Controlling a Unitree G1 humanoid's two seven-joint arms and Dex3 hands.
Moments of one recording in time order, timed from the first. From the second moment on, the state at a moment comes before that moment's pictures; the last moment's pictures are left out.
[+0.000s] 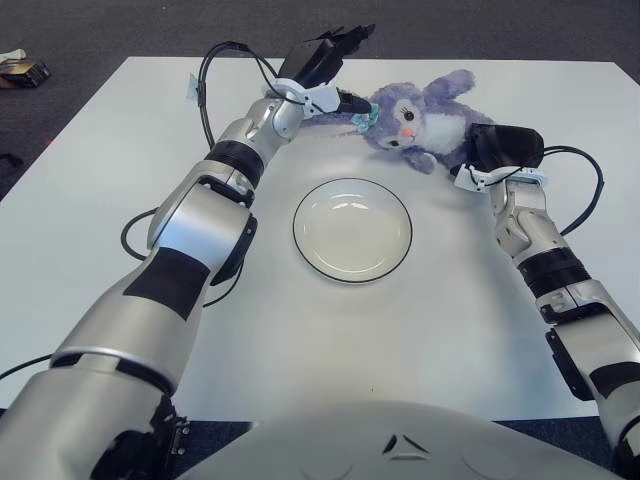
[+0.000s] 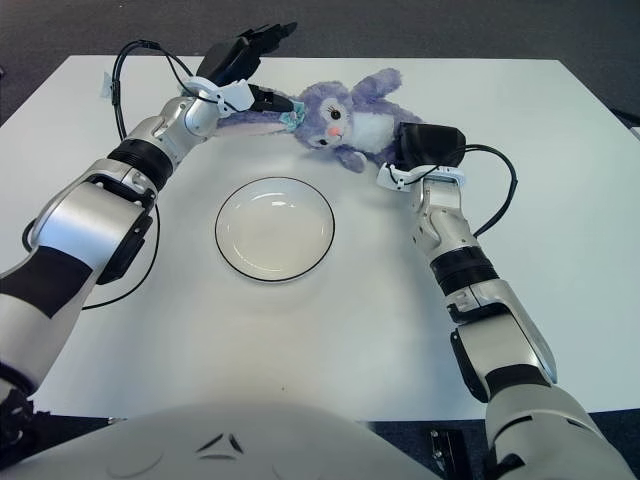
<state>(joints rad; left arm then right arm) -1.25 0.17 -0.36 1.31 0.58 -0.61 0.30 -0.57 -0.50 0.33 0.45 -0.89 0.23 -0.19</state>
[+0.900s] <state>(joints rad) -1.24 0.18 -0.35 1.31 0.56 -0.63 0.29 -0.52 -0.53 0.30 0.35 -0.85 0.24 -0.08</state>
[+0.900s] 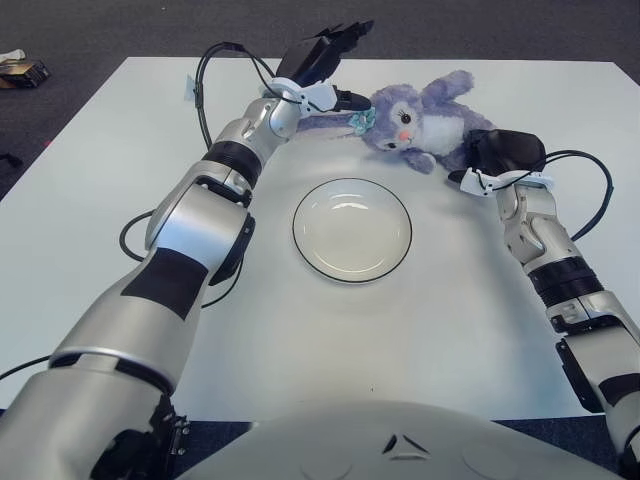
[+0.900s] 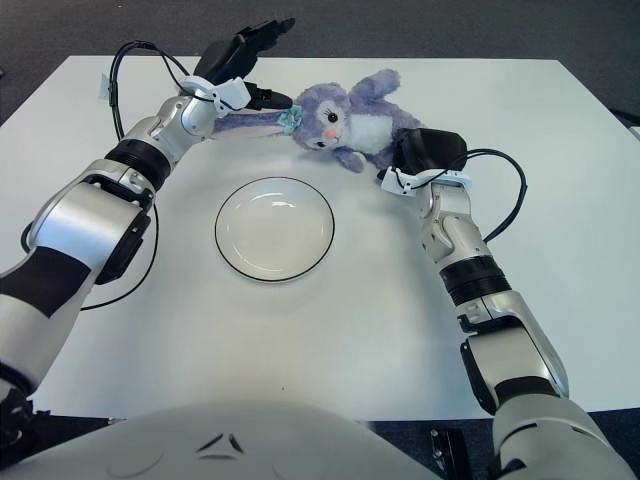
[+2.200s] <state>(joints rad) -1.23 0.21 -0.38 1.30 0.58 -0.69 0.29 -0.35 -0.55 0.23 -0.09 -0.80 0.23 0.16</state>
